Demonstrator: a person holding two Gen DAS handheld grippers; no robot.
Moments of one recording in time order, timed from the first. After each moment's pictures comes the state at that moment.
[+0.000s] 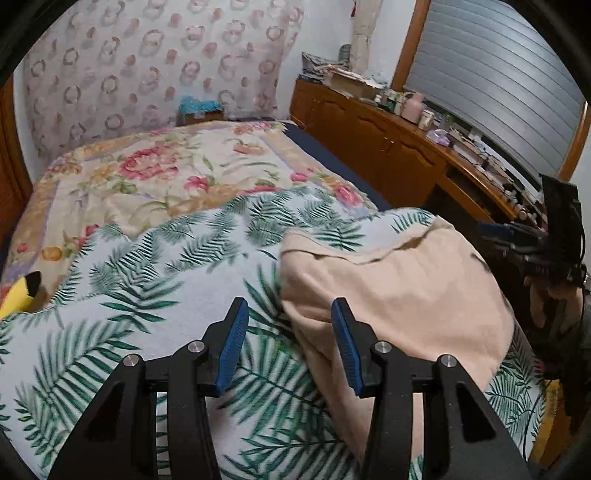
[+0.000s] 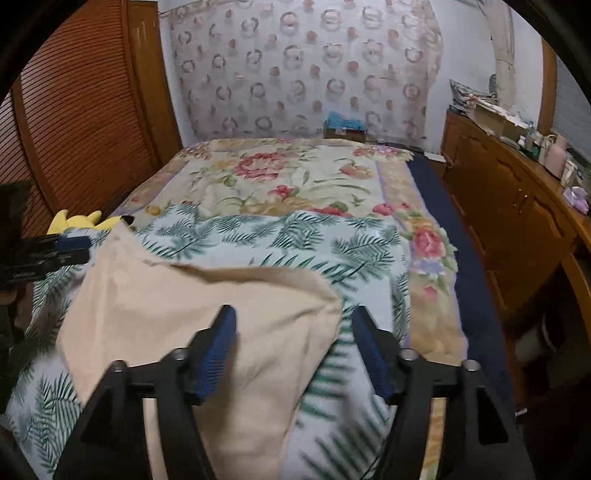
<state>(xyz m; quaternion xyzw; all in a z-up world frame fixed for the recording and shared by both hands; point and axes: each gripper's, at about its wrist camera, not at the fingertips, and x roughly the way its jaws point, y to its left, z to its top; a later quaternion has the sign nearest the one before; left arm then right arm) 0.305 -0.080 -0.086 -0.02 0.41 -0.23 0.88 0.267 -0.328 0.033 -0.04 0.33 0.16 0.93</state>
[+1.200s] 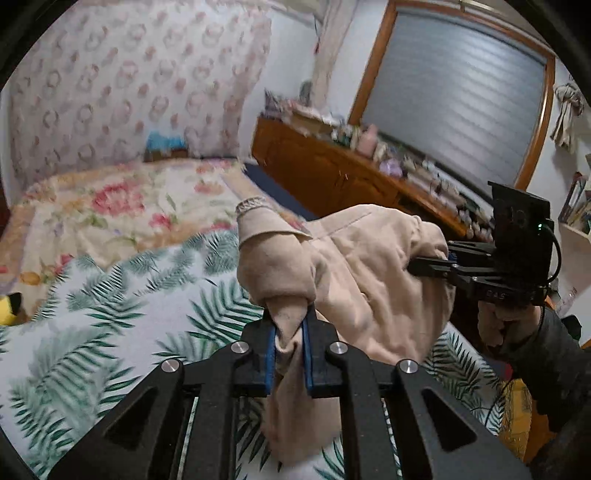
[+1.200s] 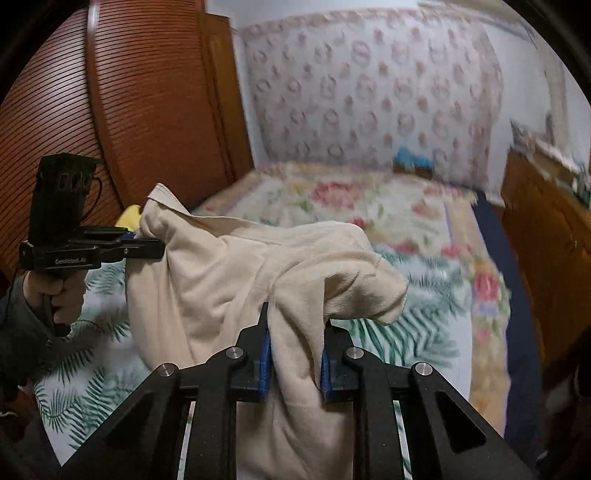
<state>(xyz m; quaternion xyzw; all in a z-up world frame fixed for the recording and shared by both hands) 0.235 -0.069 -0.023 -0.06 0.32 -0.30 0.90 0.251 -0.326 0.060 -0.07 0.25 0.29 0.92</state>
